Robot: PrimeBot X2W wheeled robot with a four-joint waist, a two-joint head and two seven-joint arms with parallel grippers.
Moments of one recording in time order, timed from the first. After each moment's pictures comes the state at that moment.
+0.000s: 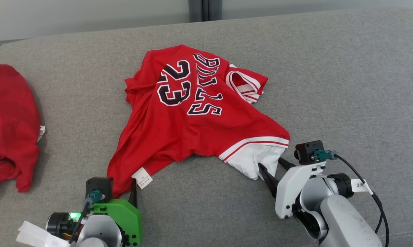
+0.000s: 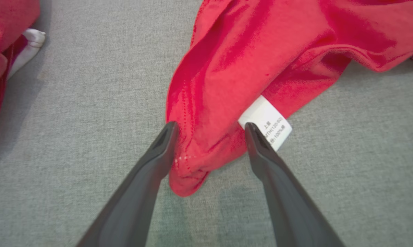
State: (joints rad) left arm -0.08 0.10 -0.17 0.24 -0.13 0.03 0.21; right arm -0.26 -0.05 0.23 0.37 0.30 0.13 0.33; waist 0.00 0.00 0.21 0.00
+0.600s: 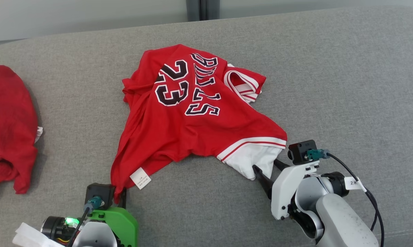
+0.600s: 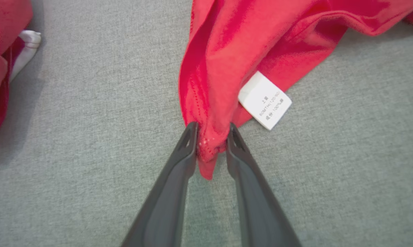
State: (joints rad) left arm -0.03 0.17 -0.20 0.15 -0.12 0.02 0.28; right arm -0.27 -0.05 0.28 0.38 0.31 0.13 0.34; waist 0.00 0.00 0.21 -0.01
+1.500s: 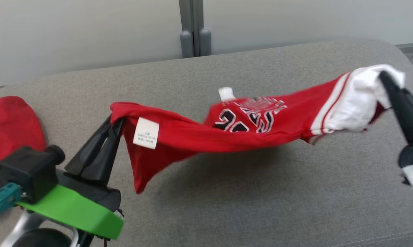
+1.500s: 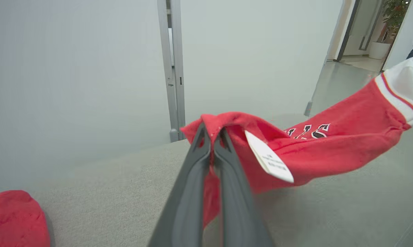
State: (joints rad) left arm -0.05 0.23 -0.14 -0.64 -0.42 -0.08 0.50; right arm -0.13 -0.08 -0.21 -0.57 0.76 0.13 0.56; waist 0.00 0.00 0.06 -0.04
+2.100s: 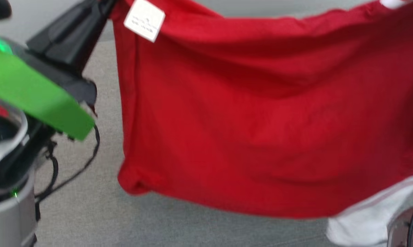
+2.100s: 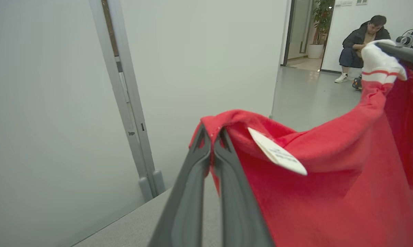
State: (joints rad) left arm -0.68 0.29 -0.14 -0.55 -0.69 -0.07 0.82; right arm -0.73 -0.10 -0.40 -0.55 0.67 0.13 0.98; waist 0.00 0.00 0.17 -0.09
